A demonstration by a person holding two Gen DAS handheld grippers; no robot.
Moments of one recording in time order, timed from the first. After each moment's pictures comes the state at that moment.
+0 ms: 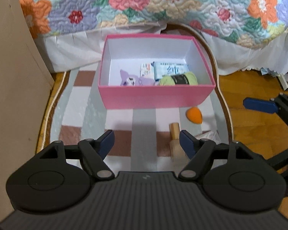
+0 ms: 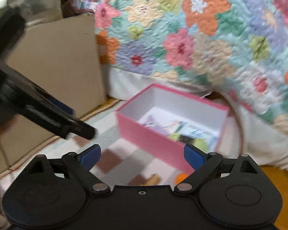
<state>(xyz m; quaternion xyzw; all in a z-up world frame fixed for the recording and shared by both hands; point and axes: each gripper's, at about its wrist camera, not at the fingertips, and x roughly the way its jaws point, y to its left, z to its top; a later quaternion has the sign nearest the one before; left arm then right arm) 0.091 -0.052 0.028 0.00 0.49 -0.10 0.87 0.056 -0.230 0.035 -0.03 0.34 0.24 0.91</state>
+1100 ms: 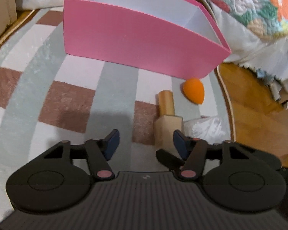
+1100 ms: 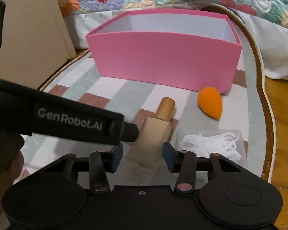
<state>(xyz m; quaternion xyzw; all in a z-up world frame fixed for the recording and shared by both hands) 0.099 -0.057 -0.137 -0.15 0.49 -0.15 0.84 0.063 -0.186 -0.130 0.01 0.43 0.13 0.89</state>
